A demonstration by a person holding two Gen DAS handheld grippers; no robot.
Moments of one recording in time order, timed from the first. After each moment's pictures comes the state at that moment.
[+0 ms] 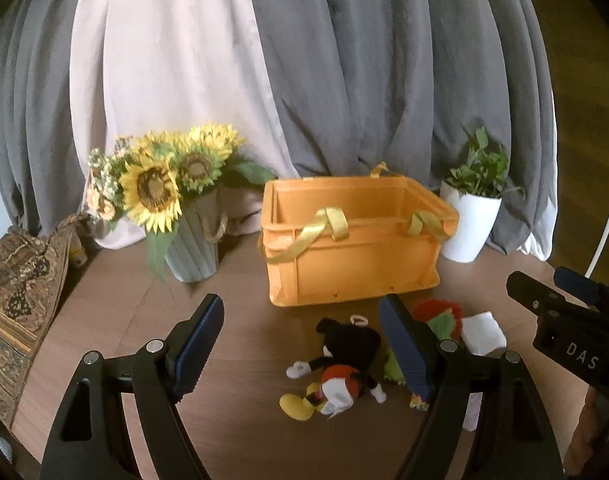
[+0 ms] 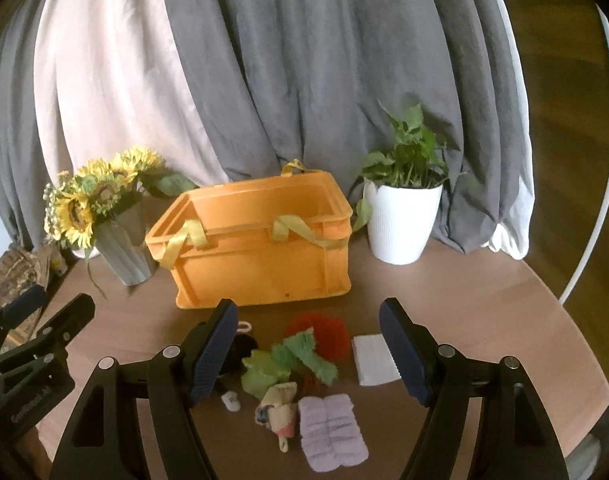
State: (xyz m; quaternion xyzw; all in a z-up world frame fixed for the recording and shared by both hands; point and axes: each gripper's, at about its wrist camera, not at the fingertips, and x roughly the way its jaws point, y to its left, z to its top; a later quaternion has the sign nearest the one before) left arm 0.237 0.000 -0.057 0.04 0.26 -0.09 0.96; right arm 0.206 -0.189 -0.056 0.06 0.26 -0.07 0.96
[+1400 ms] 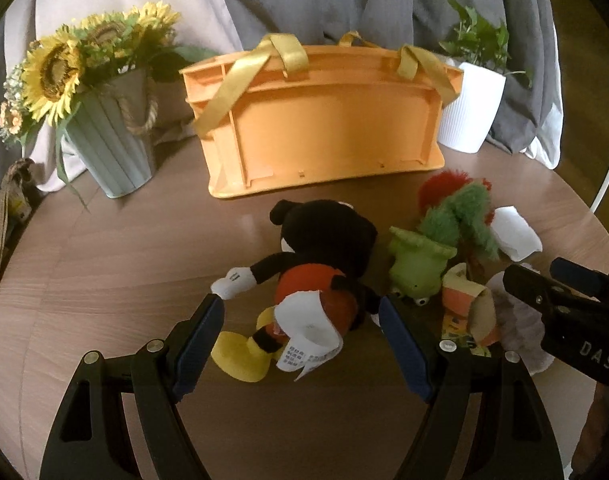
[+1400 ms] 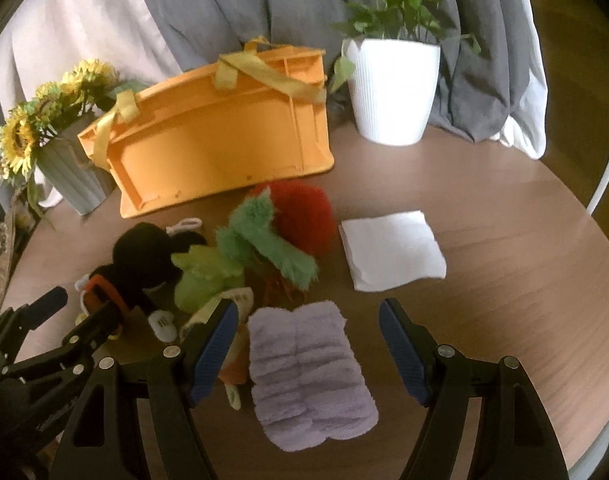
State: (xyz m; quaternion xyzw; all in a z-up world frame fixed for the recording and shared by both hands) left arm 0.285 -0.037 -0.185 0.08 0.38 -0.13 0.91; right arm 0.233 -0.208 -0.176 0.10 0.39 -0.08 0.91
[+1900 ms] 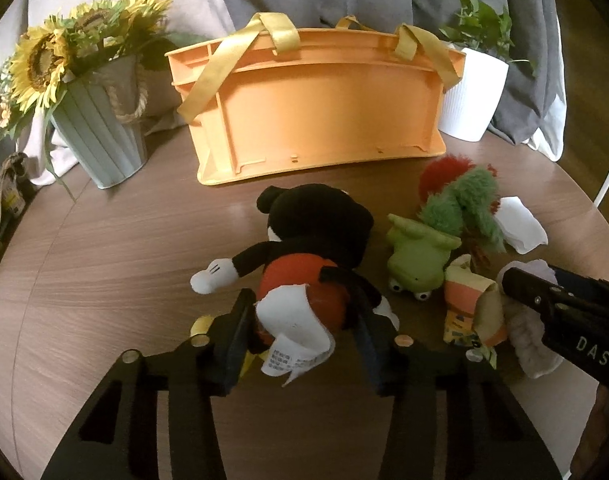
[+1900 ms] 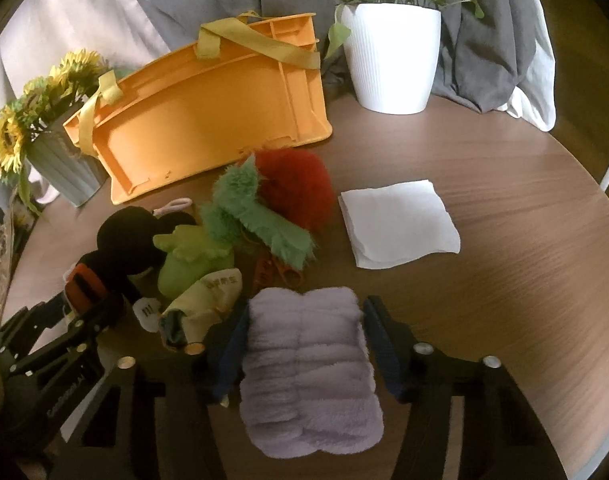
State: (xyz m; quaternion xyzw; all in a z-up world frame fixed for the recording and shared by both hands) left arm 0.289 -0.044 -0.195 0.08 0.39 -0.13 0.91; right arm 0.240 -0.216 -0.194 0.12 0.41 -0.07 0.90
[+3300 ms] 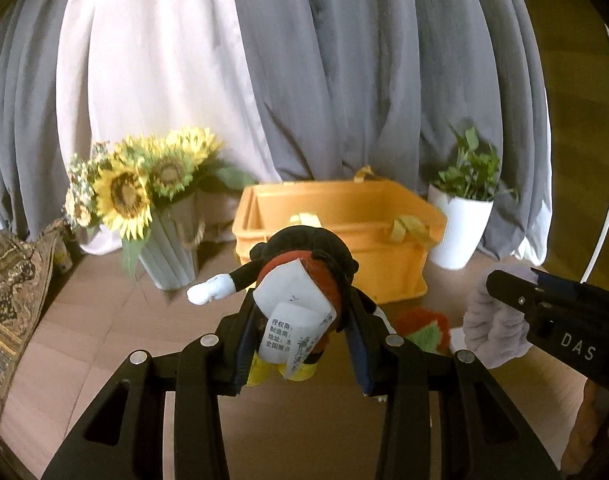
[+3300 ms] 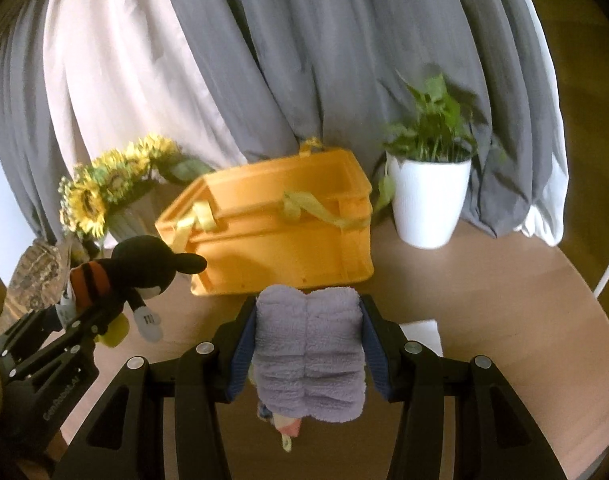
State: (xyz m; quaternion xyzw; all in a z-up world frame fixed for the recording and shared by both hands) left arm 0.248 -0.023 -0.056 0.03 0.24 -0.10 0.97; right arm 0.224 -0.207 -0.066 0.08 0.27 0.00 0.96
